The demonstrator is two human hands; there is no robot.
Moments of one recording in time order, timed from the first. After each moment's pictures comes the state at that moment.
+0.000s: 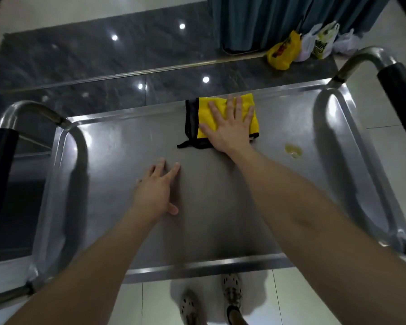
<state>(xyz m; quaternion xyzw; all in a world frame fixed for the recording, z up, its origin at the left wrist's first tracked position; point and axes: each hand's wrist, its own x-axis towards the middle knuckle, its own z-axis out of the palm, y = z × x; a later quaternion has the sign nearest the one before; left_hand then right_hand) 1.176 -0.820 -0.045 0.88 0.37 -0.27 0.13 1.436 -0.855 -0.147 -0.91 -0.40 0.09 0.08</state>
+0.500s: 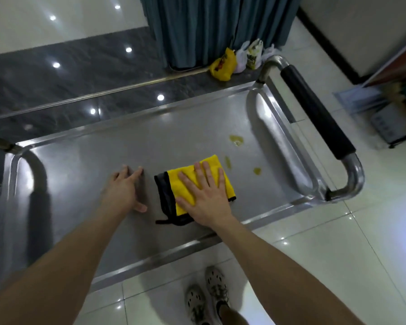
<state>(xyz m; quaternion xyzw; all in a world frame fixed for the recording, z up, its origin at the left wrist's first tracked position) 1.172 -0.818 -0.045 0.89 0.35 -0.26 0.14 1.290 -1.047 -0.153 -0.89 -0.45 0.01 0.12</state>
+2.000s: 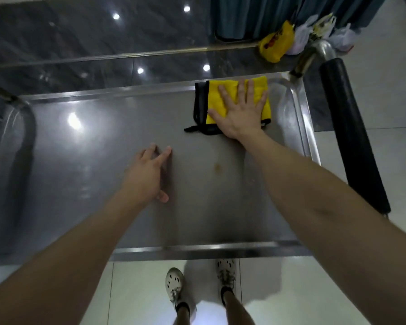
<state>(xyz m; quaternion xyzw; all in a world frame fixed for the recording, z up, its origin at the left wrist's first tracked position) 1.285 -0.918 -0.036 0.86 0.42 -0.25 0.15 1.573 -0.965 -0.137 -0.90 -0.43 0.11 0.05</state>
